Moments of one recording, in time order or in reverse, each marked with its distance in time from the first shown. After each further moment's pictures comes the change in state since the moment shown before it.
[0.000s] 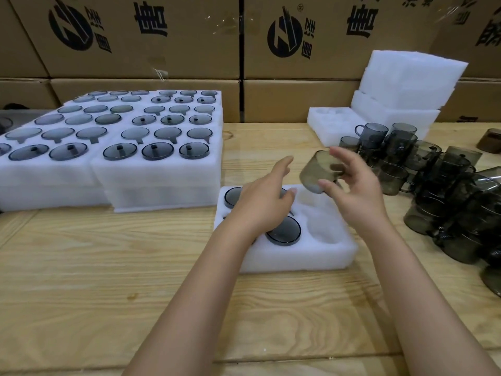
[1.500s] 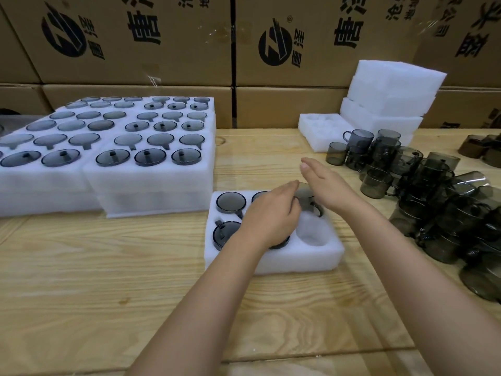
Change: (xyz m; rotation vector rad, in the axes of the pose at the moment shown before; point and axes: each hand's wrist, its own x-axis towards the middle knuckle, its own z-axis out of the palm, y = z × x) left_hand 0.008 0.009 0.032 0.229 0.020 0.102; right_hand 0.041 0.003 0.012 -0.292 -0.328 0.185
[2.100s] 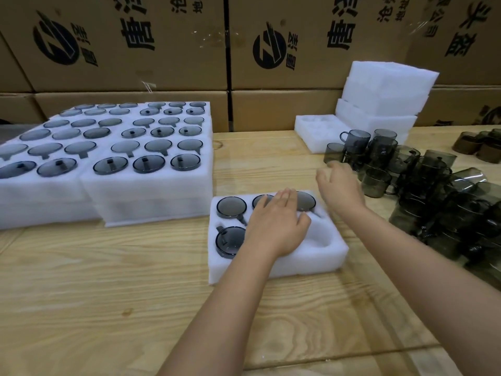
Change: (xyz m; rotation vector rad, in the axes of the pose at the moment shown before) left_hand 0.001 -0.008 0.015 0.259 -0.170 -0.022; right_hand 0.011 0.030 0.003 -0.289 0.334 0.235
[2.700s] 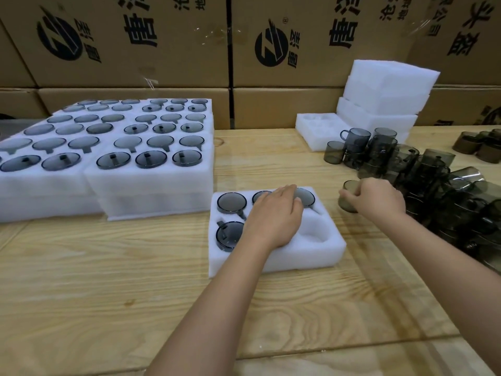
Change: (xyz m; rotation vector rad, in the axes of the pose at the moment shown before) left_hand -0.006 0.006 -0.012 -0.232 0.081 -0.044; right_hand -0.012 0.046 -0.043 -0.446 -0.082 0.033
